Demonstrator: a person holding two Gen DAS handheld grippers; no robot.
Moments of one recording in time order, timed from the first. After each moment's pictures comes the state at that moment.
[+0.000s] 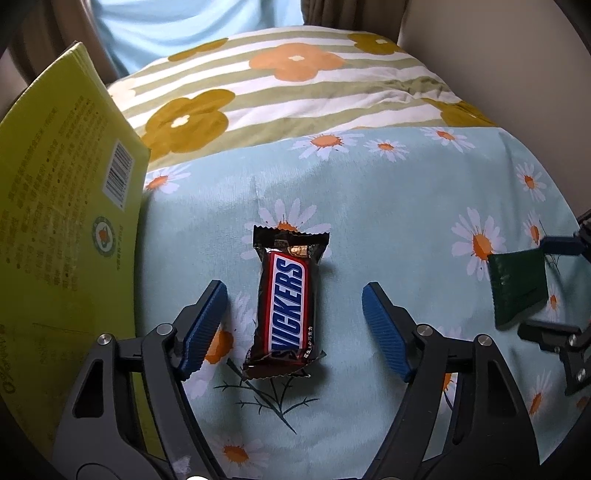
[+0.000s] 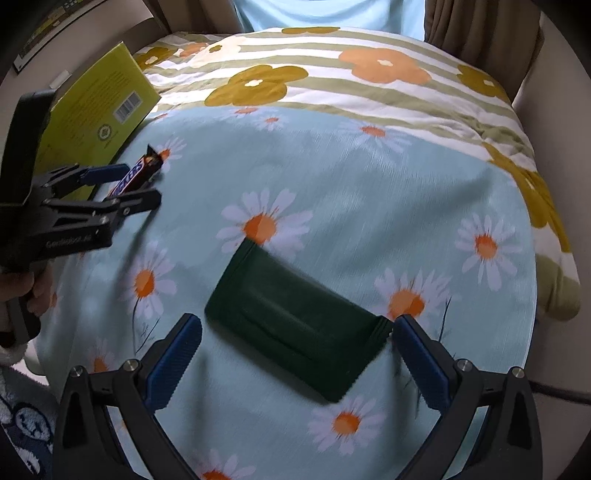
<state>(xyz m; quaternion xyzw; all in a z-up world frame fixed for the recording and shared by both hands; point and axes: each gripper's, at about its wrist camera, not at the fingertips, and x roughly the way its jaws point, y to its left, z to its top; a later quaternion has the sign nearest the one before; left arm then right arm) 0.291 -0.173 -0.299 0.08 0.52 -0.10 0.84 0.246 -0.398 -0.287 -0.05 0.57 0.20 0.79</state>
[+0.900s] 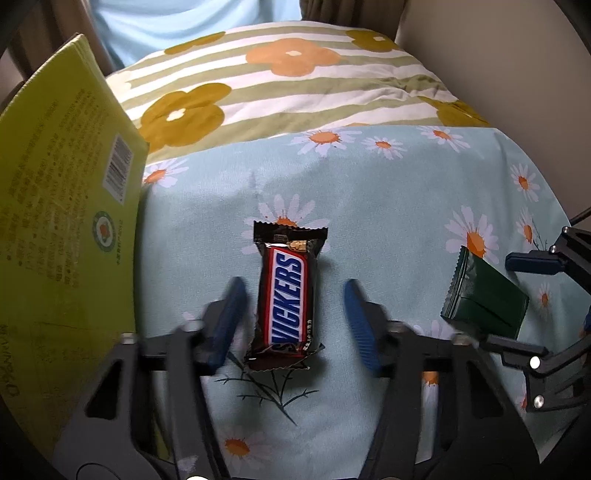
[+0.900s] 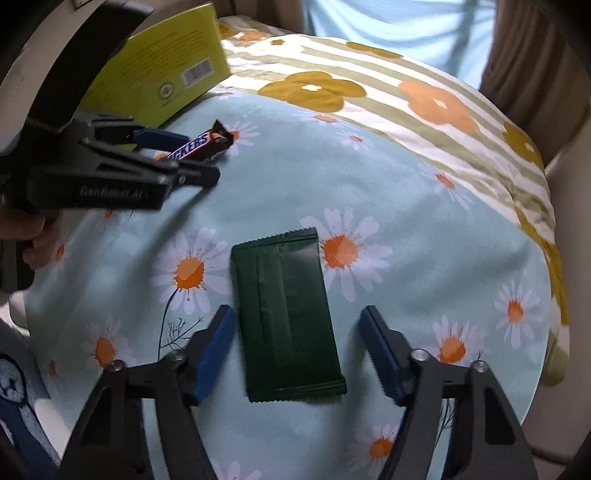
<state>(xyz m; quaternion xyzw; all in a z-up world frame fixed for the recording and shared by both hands) 0.291 -0.166 -0.297 0.06 0.53 -0.11 0.84 0.236 -0.350 -0.284 -0.16 0.52 0.27 0.79</state>
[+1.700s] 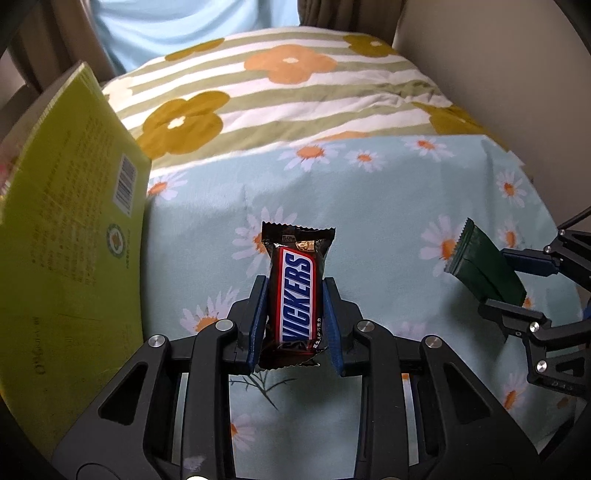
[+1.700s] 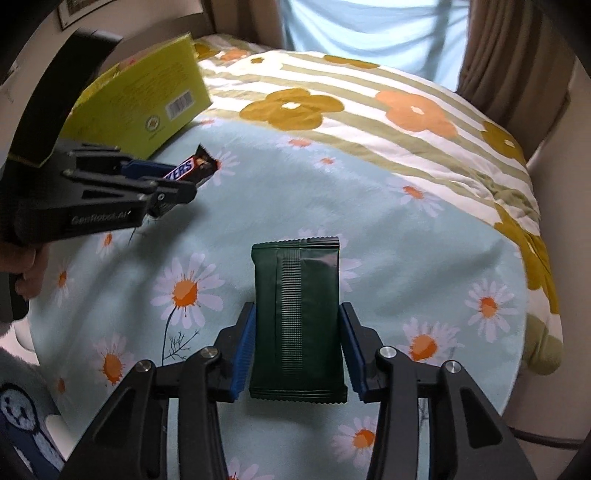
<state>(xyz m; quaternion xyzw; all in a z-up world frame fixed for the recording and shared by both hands) 0.281 -0.179 -0.272 0.06 0.53 -0.11 0.84 0.235 -0.366 -0.258 -0.12 0.51 0.24 0.82</state>
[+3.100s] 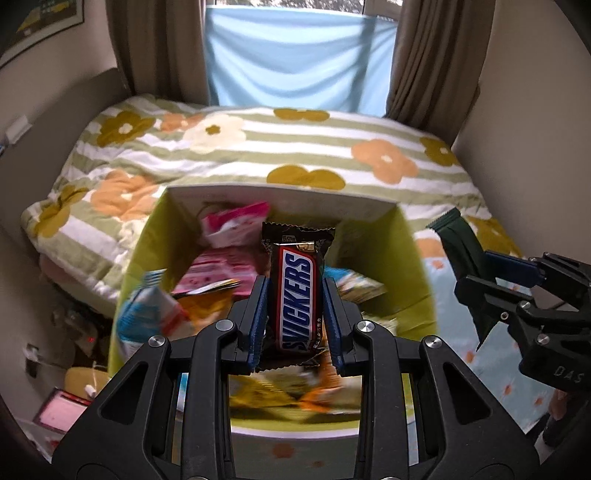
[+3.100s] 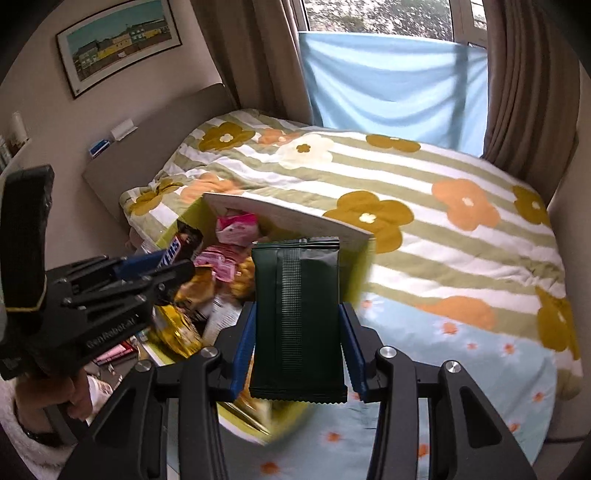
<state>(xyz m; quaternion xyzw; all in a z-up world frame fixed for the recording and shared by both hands) 0.258 0.095 -0.106 -0.03 0.44 -0.03 0.90 0.253 -0.113 -0.092 -0.03 0.44 0.26 0.86</state>
